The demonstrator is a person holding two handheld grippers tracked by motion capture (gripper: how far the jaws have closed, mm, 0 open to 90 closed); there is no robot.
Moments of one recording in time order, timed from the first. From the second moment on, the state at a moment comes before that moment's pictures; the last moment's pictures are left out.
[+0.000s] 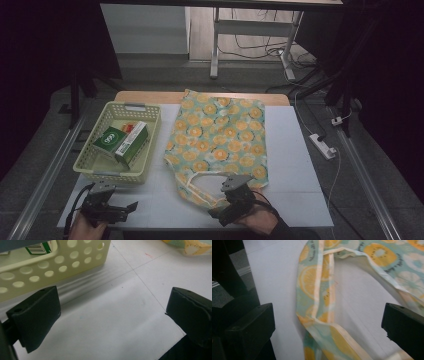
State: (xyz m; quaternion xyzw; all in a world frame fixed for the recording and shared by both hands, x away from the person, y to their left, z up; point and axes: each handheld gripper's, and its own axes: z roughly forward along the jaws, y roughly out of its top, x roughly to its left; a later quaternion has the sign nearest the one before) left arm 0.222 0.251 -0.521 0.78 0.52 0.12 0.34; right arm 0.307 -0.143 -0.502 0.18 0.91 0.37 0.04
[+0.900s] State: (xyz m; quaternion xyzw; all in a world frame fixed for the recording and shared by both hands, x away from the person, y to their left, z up) left arm 0.222 0.250 -0.522 0.78 0.52 0.12 0.33; right arm 0.304 -0.114 -0.503 0.09 0.93 0.35 0.04
